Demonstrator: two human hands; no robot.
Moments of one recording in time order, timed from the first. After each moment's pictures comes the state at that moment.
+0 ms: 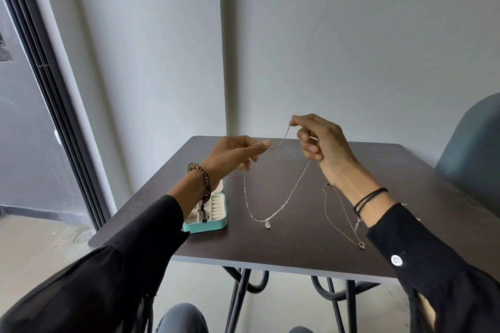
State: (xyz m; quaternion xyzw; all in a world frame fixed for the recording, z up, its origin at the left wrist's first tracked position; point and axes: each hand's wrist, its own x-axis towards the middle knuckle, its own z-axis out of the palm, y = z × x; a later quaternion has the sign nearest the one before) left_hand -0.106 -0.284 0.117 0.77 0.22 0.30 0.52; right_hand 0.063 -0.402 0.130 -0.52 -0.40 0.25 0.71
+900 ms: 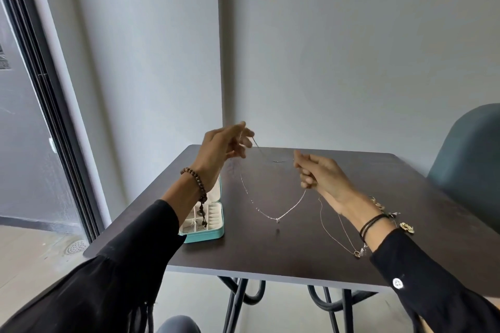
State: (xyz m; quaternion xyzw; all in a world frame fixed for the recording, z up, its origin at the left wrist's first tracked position) left_hand -0.113 -0.280 0.138 0.67 0.16 0.41 0.59; right_hand 0.080 -0.412 0.085 -0.57 -0.41 0.29 0.65
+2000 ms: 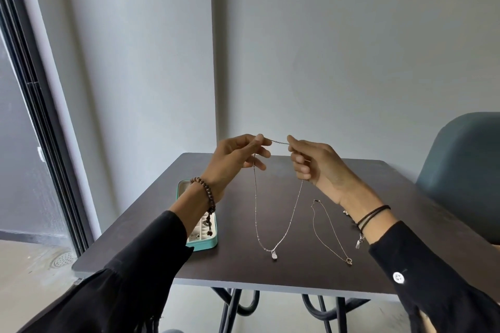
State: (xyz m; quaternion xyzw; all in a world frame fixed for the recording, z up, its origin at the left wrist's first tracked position) left_hand -0.099 -0.307 0.141 0.74 0.14 0.36 0.54; right_hand 0.068 -0.425 0.138 -0.51 -0.43 0.34 0.66
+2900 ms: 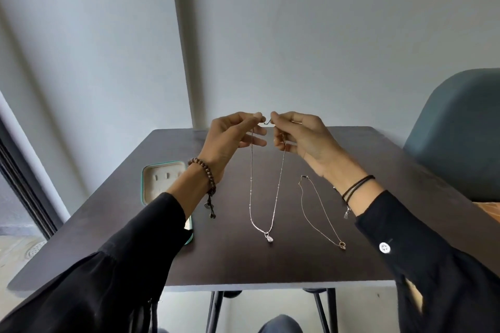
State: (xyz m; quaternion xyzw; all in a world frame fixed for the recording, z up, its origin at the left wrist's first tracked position) left_hand -0.026 -0.279 0.117 0.71 0.17 0.35 0.59; right_hand 0.115 -0.384 0.112 -0.56 -0.41 0.26 0.67
